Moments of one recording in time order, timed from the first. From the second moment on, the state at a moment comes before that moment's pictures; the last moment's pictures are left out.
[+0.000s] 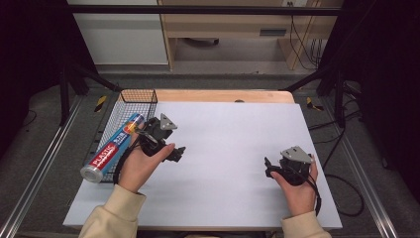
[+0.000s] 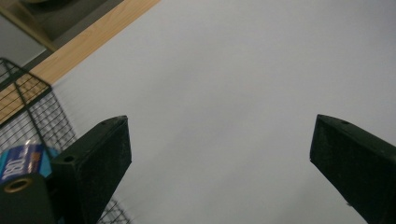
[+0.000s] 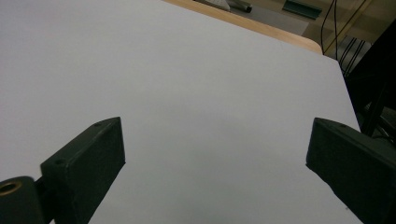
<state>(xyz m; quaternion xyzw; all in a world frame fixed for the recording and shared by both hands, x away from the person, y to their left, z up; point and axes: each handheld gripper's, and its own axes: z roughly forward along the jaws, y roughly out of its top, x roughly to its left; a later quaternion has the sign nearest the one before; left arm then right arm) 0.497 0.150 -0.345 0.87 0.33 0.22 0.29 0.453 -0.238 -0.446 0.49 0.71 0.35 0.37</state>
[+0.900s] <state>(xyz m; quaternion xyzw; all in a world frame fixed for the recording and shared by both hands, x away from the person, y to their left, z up) 0.493 0.105 -0.405 0.87 0.21 0.19 0.40 0.424 -0.257 -0.447 0.50 0.70 0.34 0.37</state>
